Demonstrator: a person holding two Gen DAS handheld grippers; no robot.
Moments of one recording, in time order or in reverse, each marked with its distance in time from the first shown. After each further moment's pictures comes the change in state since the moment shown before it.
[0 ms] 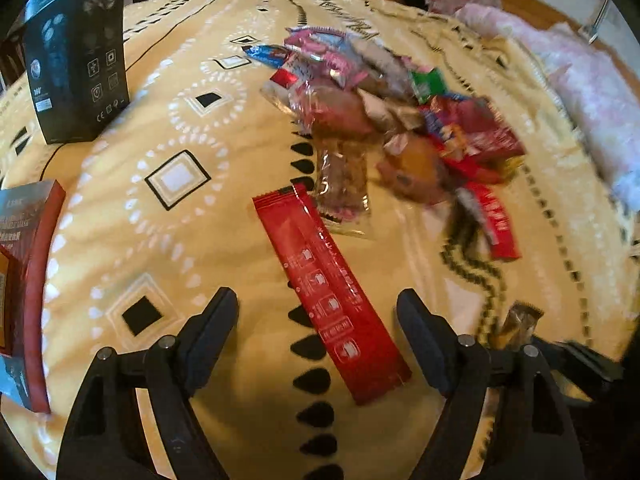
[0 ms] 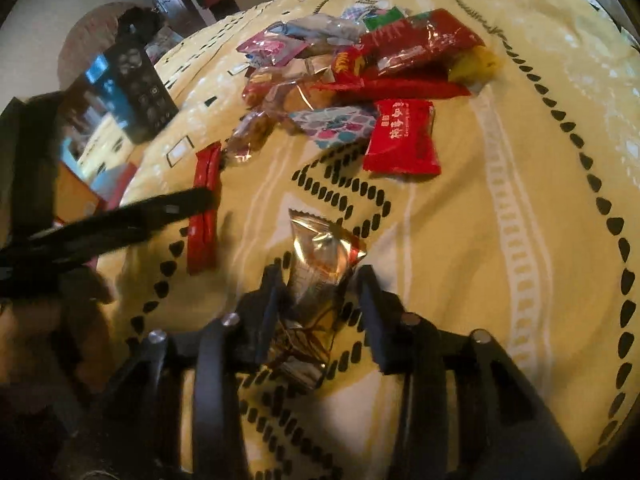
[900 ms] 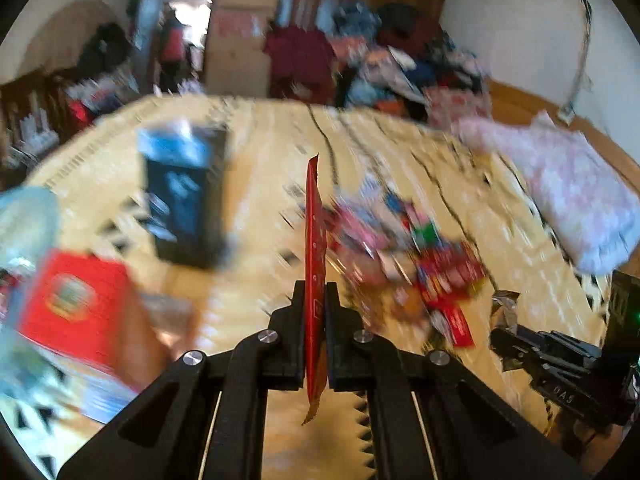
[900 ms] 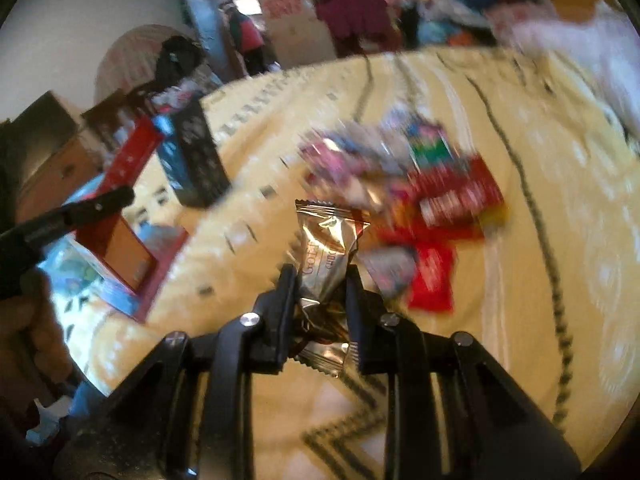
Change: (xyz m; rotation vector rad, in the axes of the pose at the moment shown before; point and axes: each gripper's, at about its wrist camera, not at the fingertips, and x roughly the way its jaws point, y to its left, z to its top) left arm -0.193 0.067 0.036 -0.046 -0.395 0.032; right arm -0.078 0.070 0.060 -0.152 -0.248 0.023
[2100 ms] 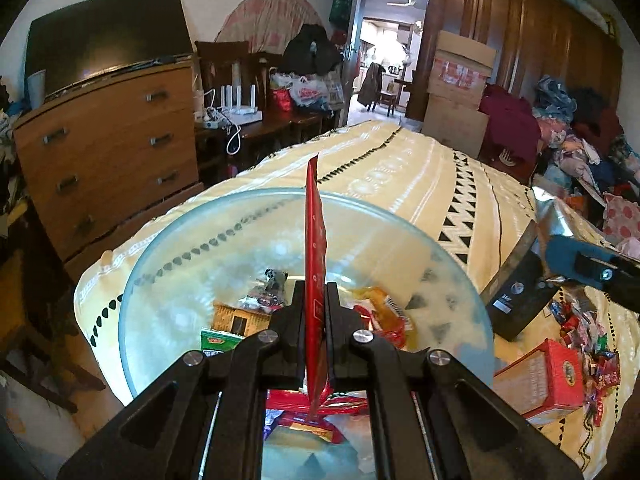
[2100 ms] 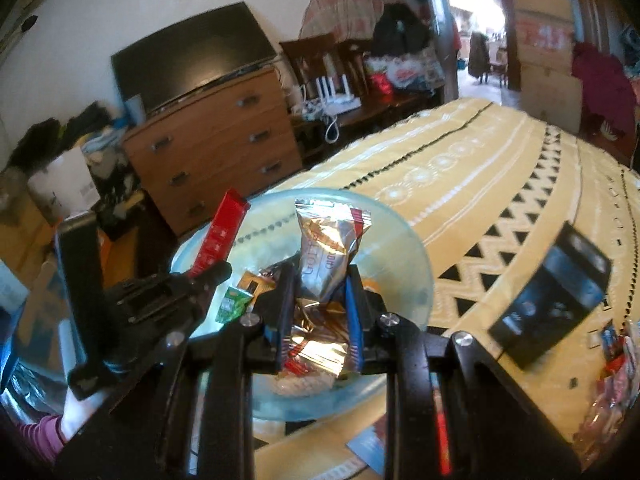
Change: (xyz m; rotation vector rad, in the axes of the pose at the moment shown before) left arm -0.124 0.332 -0.007 -0.345 -0.086 0.523; right arm 0.098 0.405 0.108 -0.464 0.114 0.515
